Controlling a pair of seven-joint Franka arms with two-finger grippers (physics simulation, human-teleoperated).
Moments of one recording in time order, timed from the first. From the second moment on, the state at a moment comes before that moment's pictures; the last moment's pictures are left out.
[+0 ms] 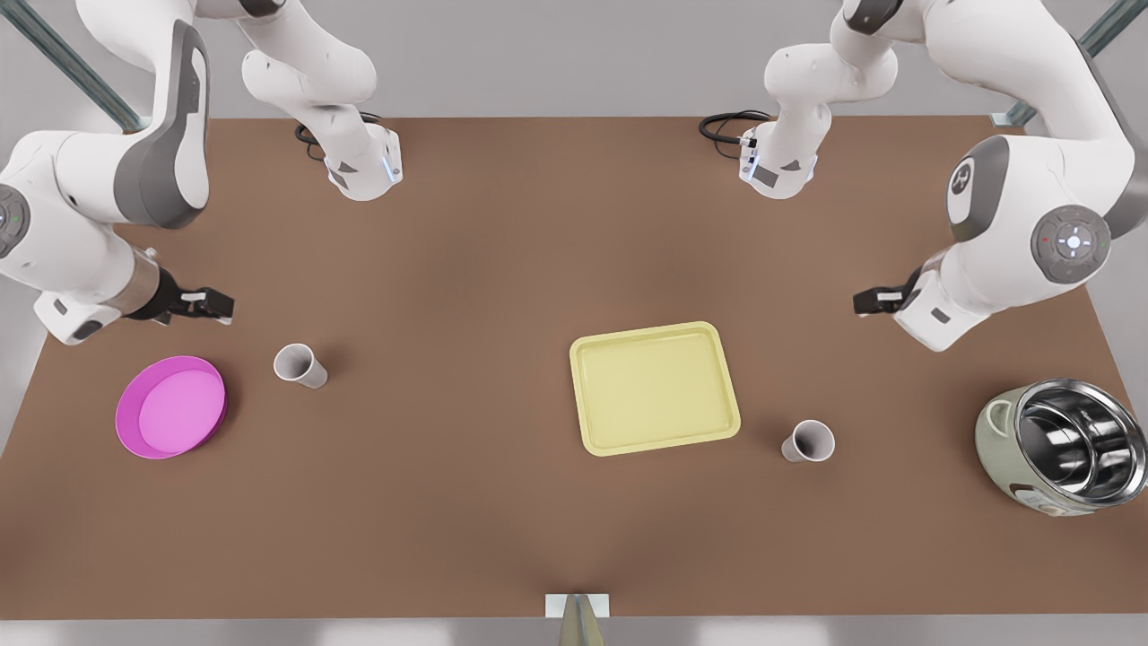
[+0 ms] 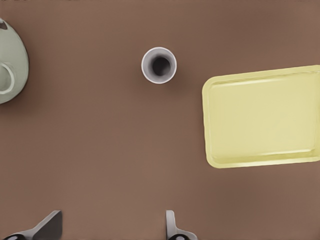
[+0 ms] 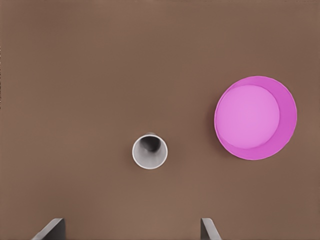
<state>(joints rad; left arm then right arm) 0.01 0.25 -0.14 -1.32 0.06 1.33 -0.16 0.01 0.13 -0.05 -1.53 -0.04 1.55 -0.06</state>
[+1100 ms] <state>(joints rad) 0.05 0.75 -0.10 -1.44 0.05 2.04 -0.23 -0.10 0.35 -0.04 -1.87 0.00 2.01 -0.08</state>
